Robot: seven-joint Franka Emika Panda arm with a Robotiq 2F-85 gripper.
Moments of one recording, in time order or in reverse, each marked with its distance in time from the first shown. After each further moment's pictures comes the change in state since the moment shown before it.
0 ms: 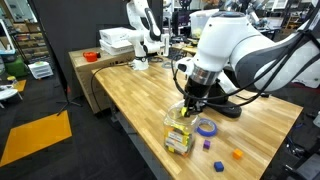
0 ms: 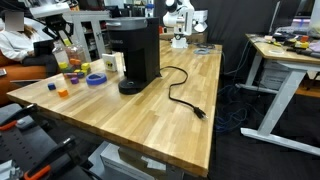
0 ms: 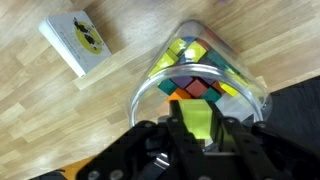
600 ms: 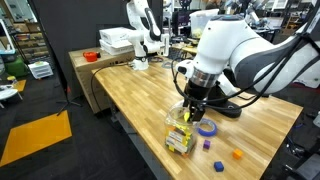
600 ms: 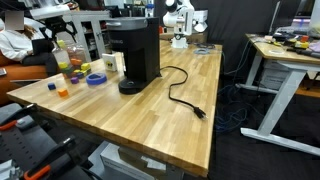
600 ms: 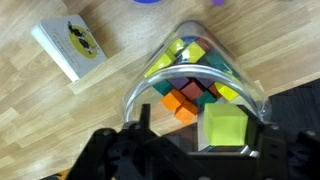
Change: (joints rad) arm 0.000 0.012 0.002 -0.001 0.002 -0.005 0.000
